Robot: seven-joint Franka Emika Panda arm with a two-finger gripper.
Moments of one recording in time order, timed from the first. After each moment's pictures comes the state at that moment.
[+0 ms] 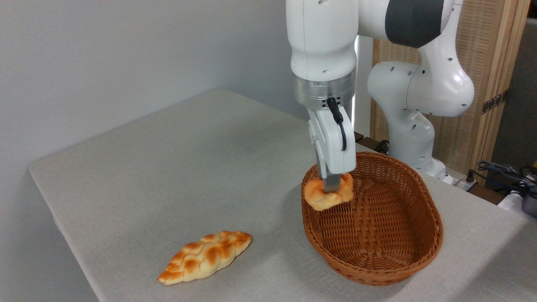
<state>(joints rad) 0.16 -0.28 0.12 -2.13 -0.05 1.68 1.64</state>
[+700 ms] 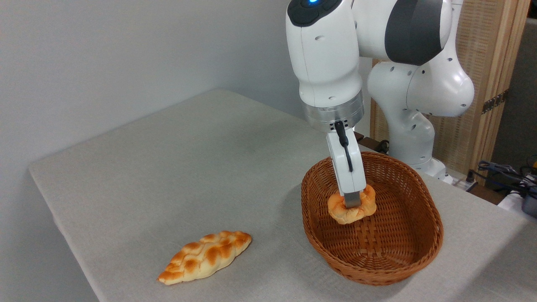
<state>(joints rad) 0.15 -0.28 0.13 -2.20 0.04 1.71 1.71</state>
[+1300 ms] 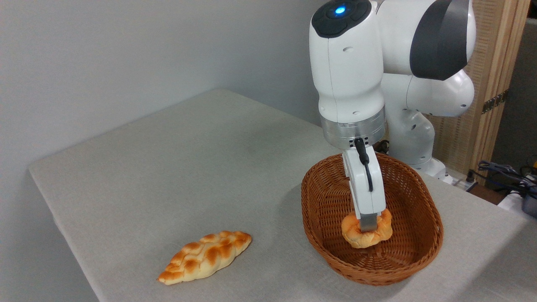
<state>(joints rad) 0.15 -0.25 0.20 -2.22 0.09 1.82 1.78</state>
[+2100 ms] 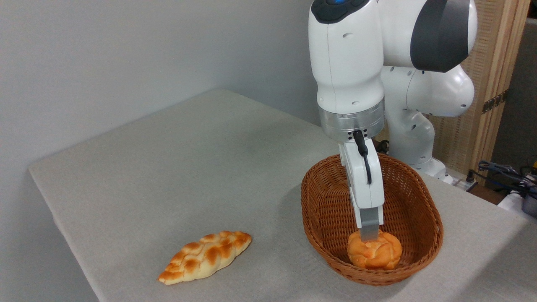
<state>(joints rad) 0.15 -0.26 0.20 -2.20 0.09 1.82 1.78</state>
